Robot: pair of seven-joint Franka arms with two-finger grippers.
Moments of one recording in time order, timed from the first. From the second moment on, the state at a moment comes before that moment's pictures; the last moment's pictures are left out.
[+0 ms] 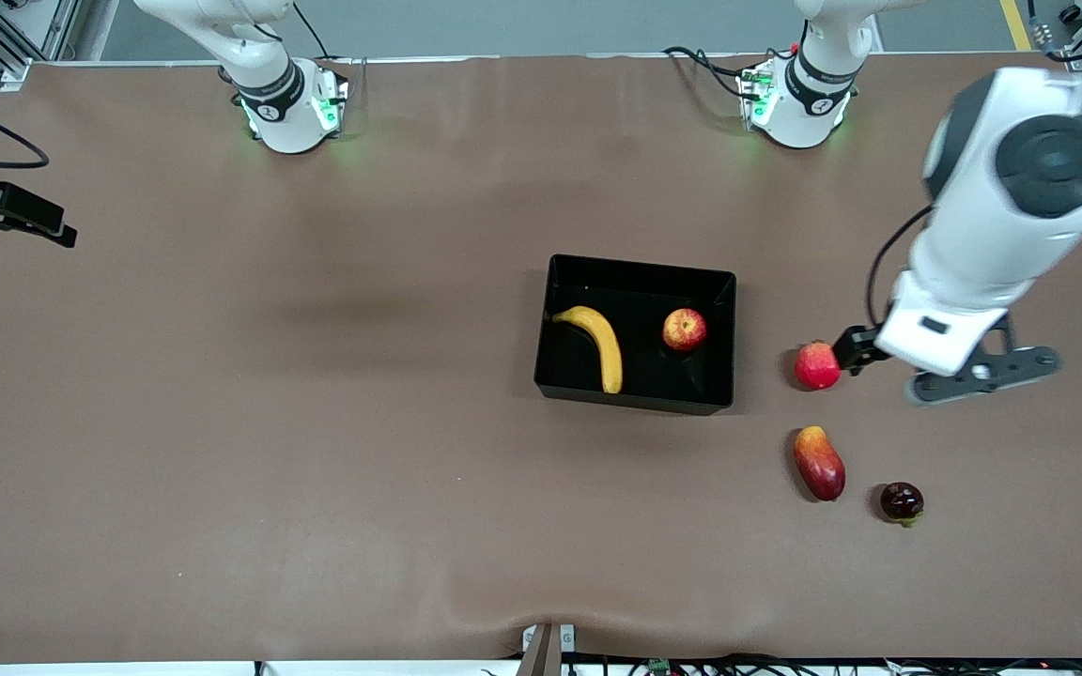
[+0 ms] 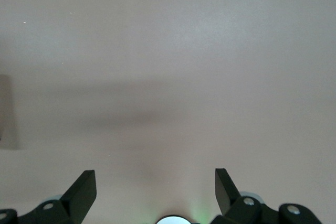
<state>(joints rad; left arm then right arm) 0.23 0.30 -0.58 -1.44 0.36 1.71 -0.53 -0.07 0.03 -0.01 -1.49 0.04 1.42 -0.01</state>
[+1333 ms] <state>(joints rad) -0.06 -0.26 -0.02 -1.82 0.01 1.61 -0.11 -0.07 0.03 0.00 -1.49 0.04 1.40 -0.01</state>
